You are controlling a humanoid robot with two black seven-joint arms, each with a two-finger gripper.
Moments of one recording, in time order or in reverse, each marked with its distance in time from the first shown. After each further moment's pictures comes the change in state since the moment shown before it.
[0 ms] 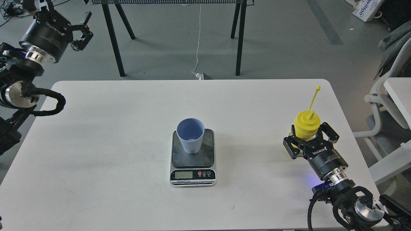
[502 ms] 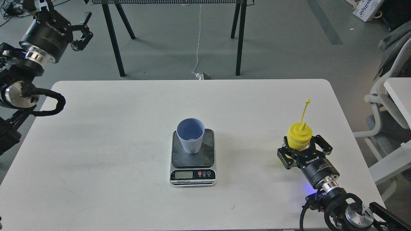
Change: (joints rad) left arm 0.000 0.004 0.001 0.000 0.001 -0.002 0.000; right arm -0.001 0.058 -0.017 -0.073 -0.001 0.000 -0.004
